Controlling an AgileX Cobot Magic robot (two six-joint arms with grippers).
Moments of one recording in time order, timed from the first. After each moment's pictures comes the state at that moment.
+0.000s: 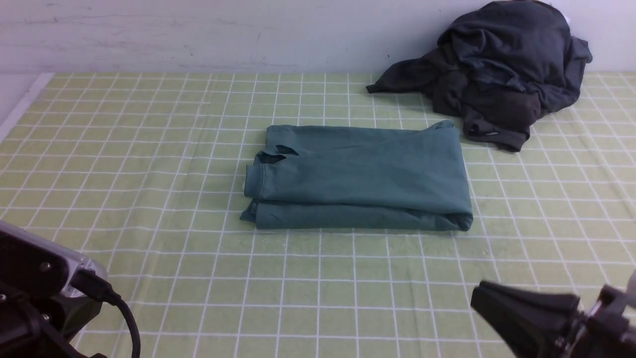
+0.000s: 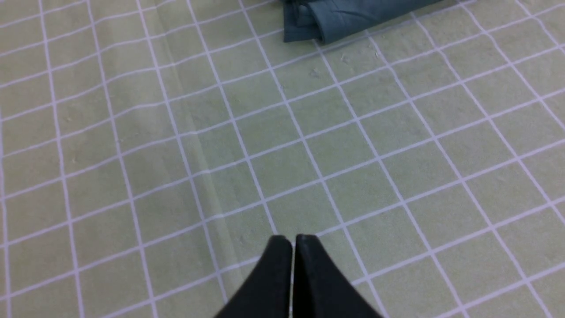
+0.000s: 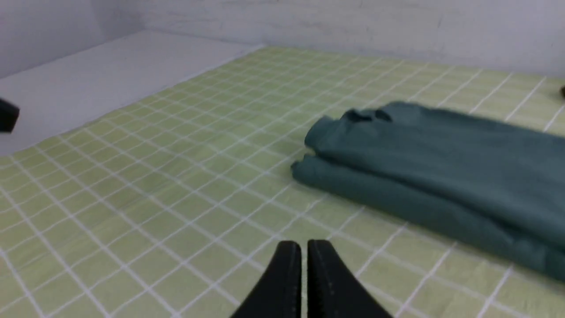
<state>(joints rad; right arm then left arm) 0.59 0.87 -0.15 -0.29 -0.39 0.43 -0.15 0.67 -0.46 -0.28 0.57 0.40</state>
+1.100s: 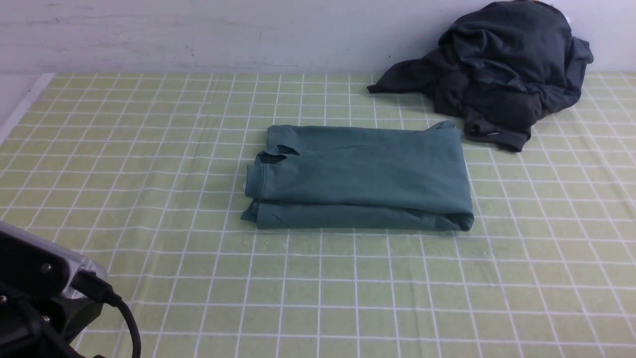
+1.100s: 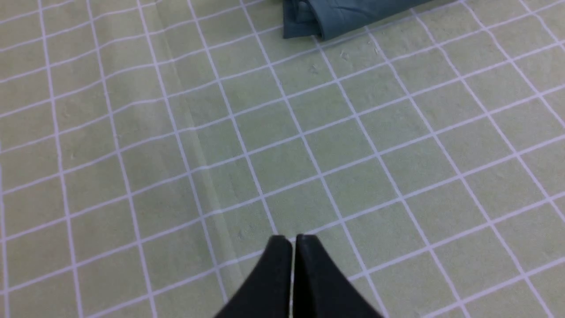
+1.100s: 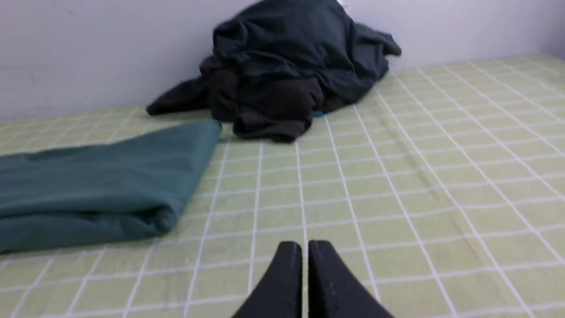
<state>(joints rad) -0.10 -0.01 0.02 0.08 0.33 0.11 -0.15 0.67 -0.46 -0.28 0.58 0.40</state>
